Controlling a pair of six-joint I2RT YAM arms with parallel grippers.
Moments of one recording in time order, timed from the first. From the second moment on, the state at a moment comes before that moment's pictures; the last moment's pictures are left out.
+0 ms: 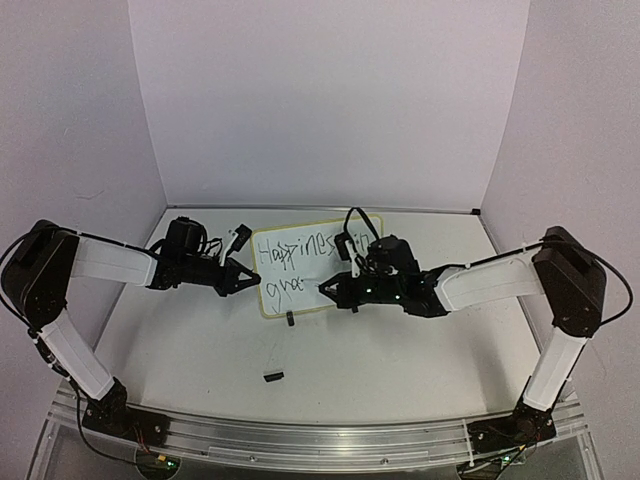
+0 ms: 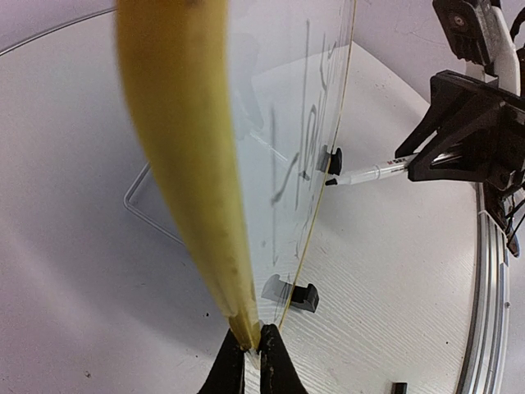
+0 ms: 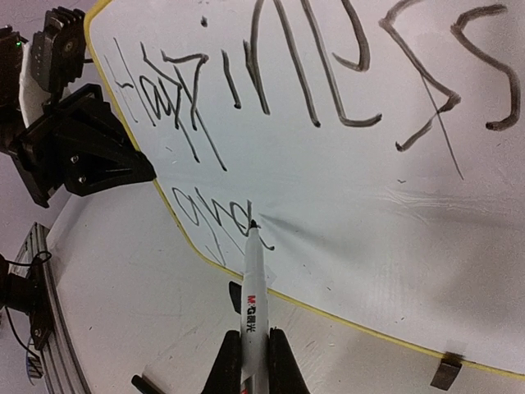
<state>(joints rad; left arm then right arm) -0.43 1.62 0.80 0.19 0.65 0.05 0.84 1.80 0.98 0.32 -0.17 0.45</state>
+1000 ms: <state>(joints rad) -0.43 1.62 0.80 0.19 0.65 0.05 0.84 1.76 0.96 0.30 -0.08 0.46</state>
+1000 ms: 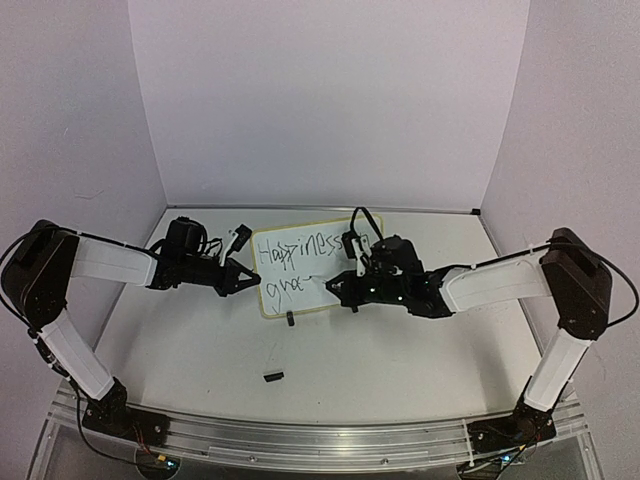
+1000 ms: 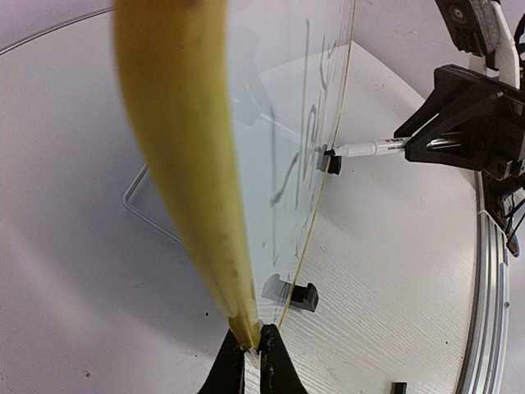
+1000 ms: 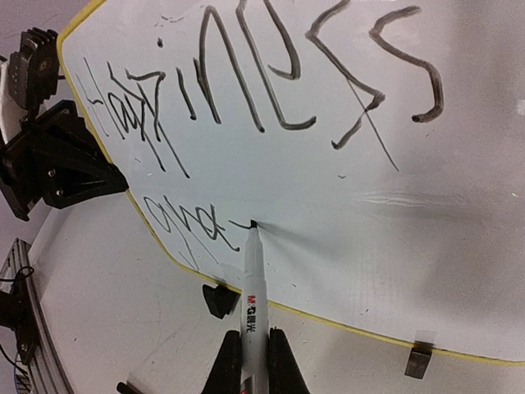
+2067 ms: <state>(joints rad) -0.43 1.62 0.80 0.18 0.65 0.05 0.83 1.78 1.00 0.31 -0.13 0.44</state>
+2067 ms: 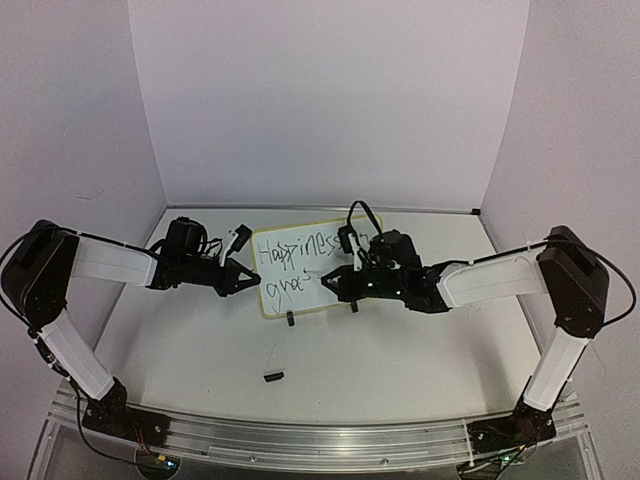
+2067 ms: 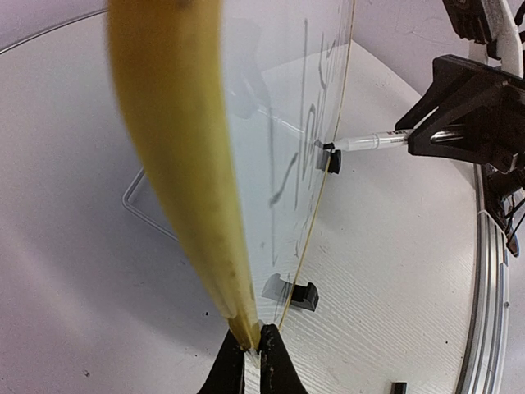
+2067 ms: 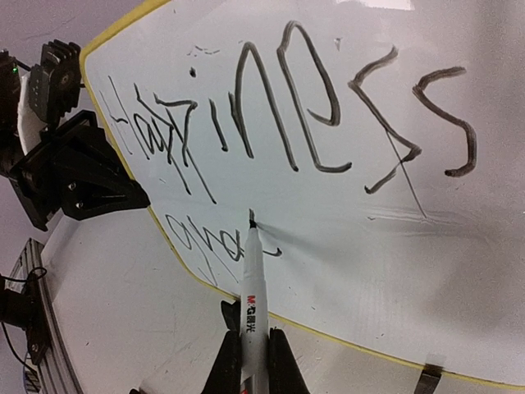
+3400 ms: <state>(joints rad) -0.43 1.62 0.80 0.18 0.65 0.05 0.83 1.71 0.96 0.25 -0.09 0.45</state>
